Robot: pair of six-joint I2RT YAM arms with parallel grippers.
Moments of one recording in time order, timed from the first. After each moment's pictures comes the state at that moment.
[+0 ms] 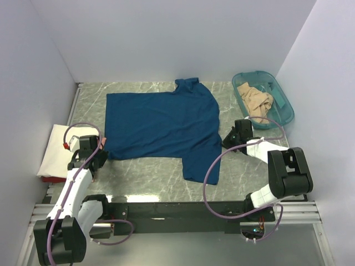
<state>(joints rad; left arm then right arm) 0.08 0.88 0.48 -0.48 -0.20 -0.98 0.12 1.50 0.63 -0.02 -0.08 0.78</state>
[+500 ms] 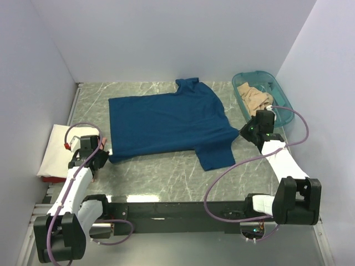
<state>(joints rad) 0.08 0.90 0.48 -0.48 -0.19 -0.99 -0.03 1.23 0.76 -0.27 -0.03 0.65</state>
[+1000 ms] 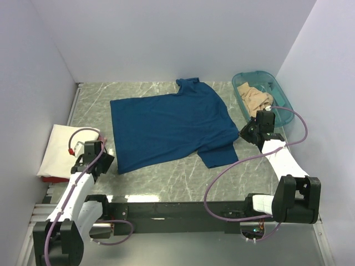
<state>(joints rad) 0.04 0.85 0.41 -0.48 -0.17 -1.05 -0.07 1.24 0.77 -0.30 -0.07 0.62</state>
